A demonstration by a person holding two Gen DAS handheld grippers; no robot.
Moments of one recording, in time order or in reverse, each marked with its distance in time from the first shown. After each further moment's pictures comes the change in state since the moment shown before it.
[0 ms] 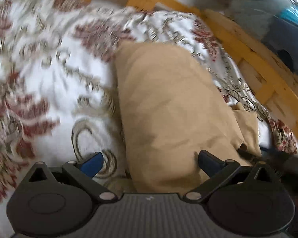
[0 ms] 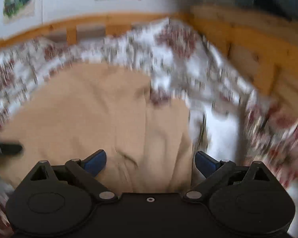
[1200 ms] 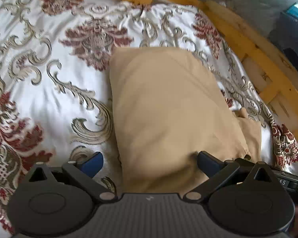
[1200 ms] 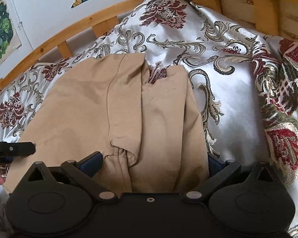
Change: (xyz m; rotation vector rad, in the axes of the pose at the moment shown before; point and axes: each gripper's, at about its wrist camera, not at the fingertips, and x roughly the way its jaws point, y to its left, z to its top) left arm 0.016 -0.009 0.046 0.039 0.085 0.024; right arm 0.021 -0.030 -0.003 0.295 0.057 0.193
